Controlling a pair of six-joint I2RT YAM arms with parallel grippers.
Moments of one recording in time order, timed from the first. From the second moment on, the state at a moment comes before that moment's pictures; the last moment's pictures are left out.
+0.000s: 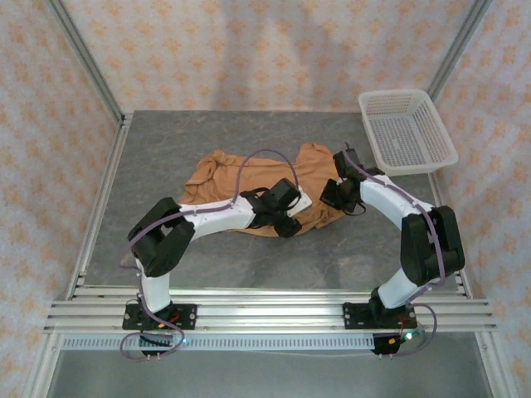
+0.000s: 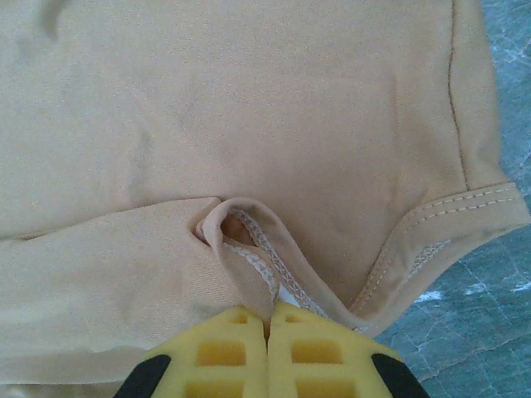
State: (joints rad) left arm -0.84 1.88 1.25 -0.39 0.00 0.10; right arm 0.28 1.59 1.04 -0.65 -0.13 0.69
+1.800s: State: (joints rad) left arm -0.73 2.01 1.46 -0.61 -0.02 0.12; right arm 0.23 1.47 1.02 -0.75 -0.17 0.60
